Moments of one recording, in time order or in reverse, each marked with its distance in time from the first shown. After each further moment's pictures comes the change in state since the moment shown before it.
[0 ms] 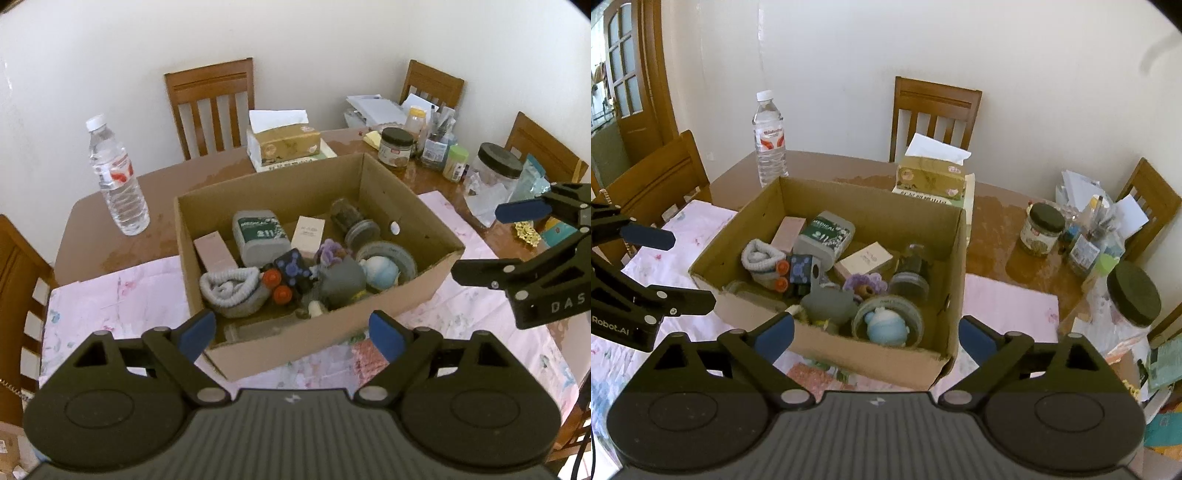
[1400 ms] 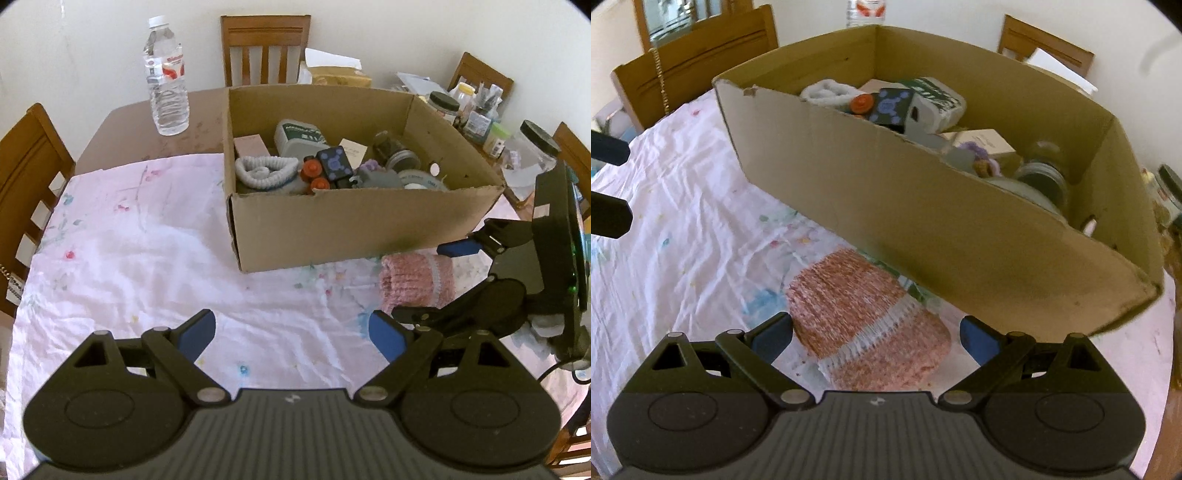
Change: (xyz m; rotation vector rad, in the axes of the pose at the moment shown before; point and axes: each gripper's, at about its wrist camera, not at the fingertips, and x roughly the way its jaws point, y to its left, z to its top) left arm 0.013 0.010 -0.086 -0.198 0.104 0.056; right arm 0.125 0.042 -0.082 -0.261 0.200 0.189
